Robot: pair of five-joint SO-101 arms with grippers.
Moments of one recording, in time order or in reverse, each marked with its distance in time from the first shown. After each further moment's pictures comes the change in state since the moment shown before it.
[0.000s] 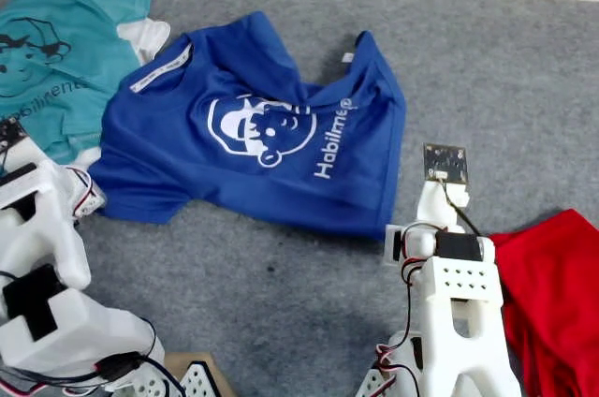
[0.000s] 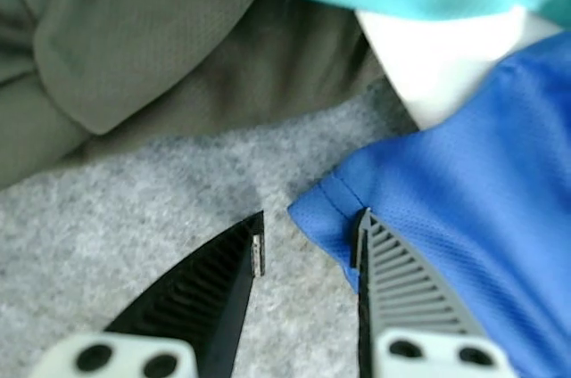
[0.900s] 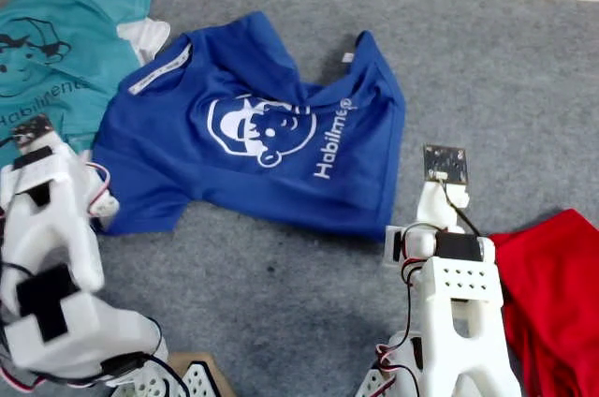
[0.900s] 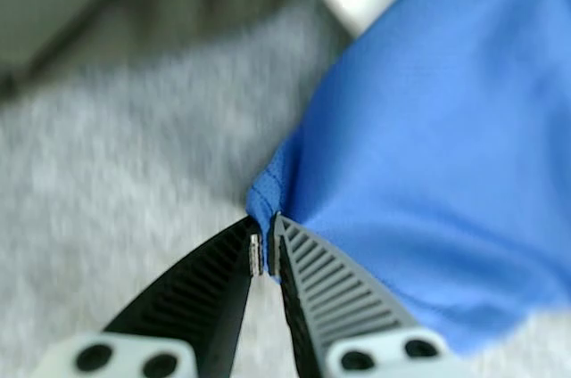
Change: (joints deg) left arm 6.3 -4.3 -2.1 15.1 0.1; right arm 0.0 0.0 0.0 0.5 0.0
